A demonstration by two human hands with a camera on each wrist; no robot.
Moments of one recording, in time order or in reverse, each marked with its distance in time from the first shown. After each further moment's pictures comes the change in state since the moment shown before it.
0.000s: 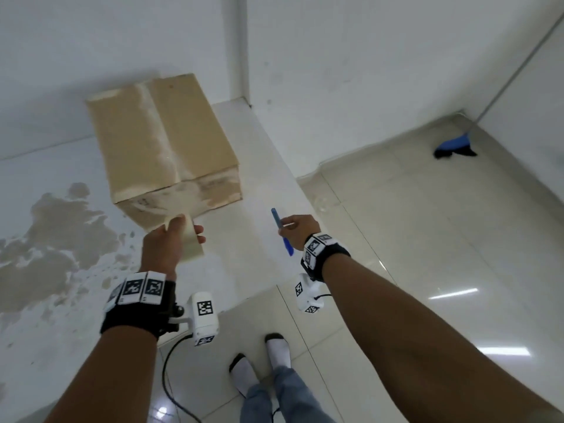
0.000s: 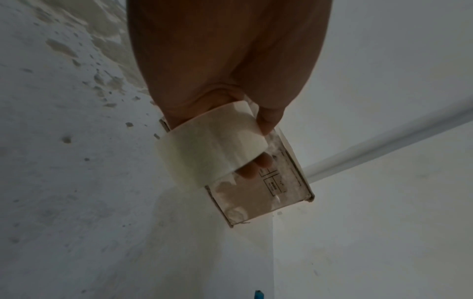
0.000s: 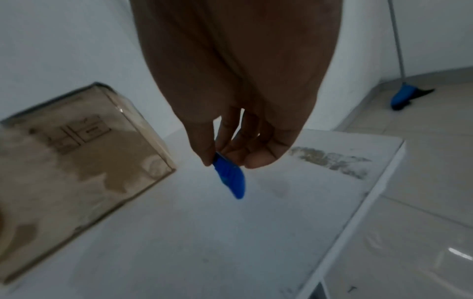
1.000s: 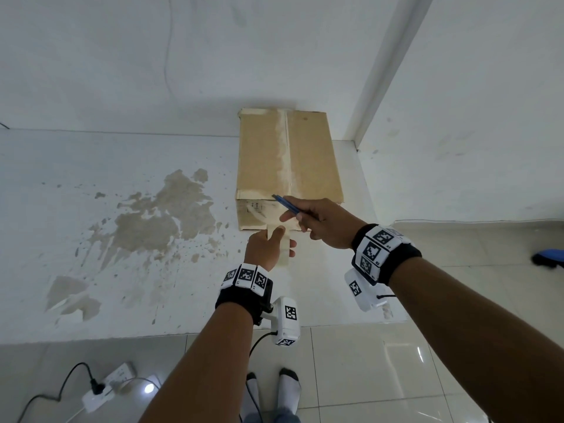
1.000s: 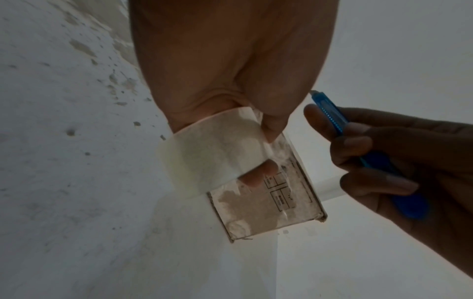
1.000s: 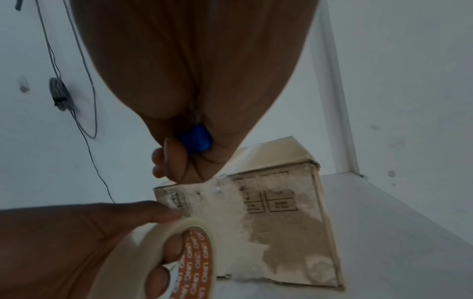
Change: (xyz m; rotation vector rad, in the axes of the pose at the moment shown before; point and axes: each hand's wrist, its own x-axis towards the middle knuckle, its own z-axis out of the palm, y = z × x) left_hand -0.011 0.020 0.006 0.084 0.046 0.002; right_hand -0.038 -0.173 0.026 -0.243 -0.639 -0.816
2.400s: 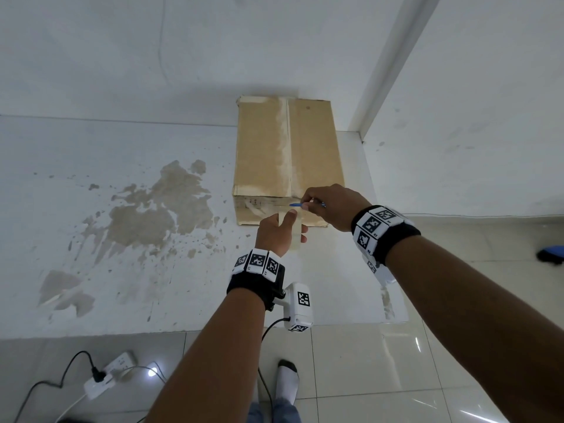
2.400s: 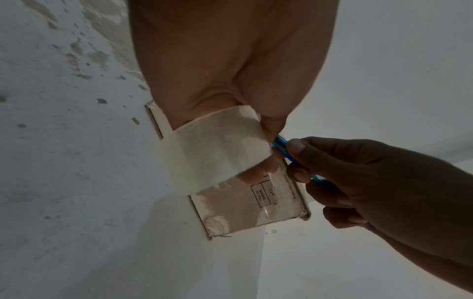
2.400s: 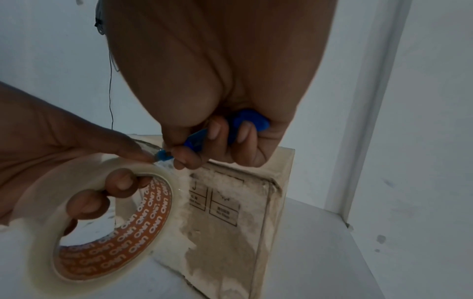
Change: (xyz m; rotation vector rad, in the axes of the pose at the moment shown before) left_hand 0.026 0.008 0.024 -0.010 -0.032 0.039; right_hand 0.025 0.017 -0.028 -0.642 0.086 0.206
